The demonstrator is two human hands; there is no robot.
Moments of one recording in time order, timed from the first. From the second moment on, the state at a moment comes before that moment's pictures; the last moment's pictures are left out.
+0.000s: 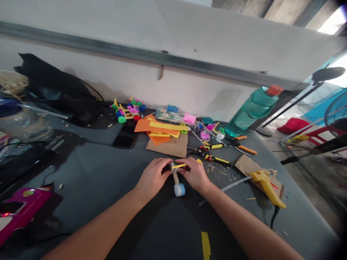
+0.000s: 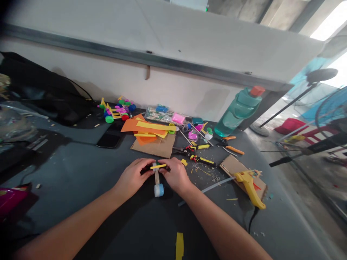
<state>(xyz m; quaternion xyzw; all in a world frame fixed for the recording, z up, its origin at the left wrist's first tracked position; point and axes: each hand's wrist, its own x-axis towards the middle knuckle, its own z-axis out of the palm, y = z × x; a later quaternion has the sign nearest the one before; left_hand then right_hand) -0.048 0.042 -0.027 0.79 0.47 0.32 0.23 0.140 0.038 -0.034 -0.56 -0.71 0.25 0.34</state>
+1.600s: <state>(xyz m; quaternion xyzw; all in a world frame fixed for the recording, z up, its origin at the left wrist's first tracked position) -0.052 0.027 -0.009 0.78 0.41 0.45 0.14 0.140 0.026 0.002 -0.53 -0.73 0.22 0.37</state>
